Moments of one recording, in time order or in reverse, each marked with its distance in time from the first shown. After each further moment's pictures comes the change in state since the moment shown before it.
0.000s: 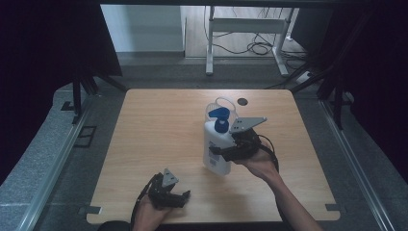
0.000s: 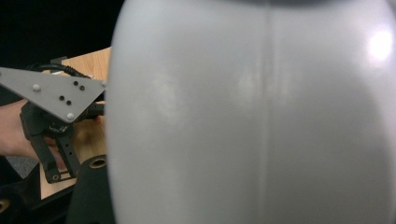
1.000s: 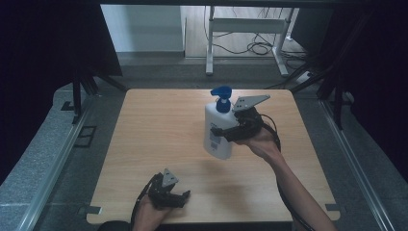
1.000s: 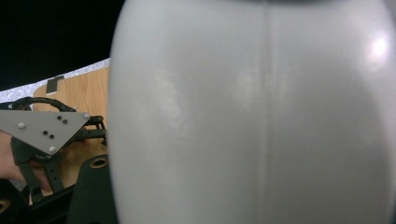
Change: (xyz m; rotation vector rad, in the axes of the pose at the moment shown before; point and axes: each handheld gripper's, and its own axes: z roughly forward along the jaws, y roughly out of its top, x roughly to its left) left arm 0.000 0.000 0.000 0.001 0.000 -0.001; right arm -0.036 0.036 -0.007 -0.023 0.016 -0.011
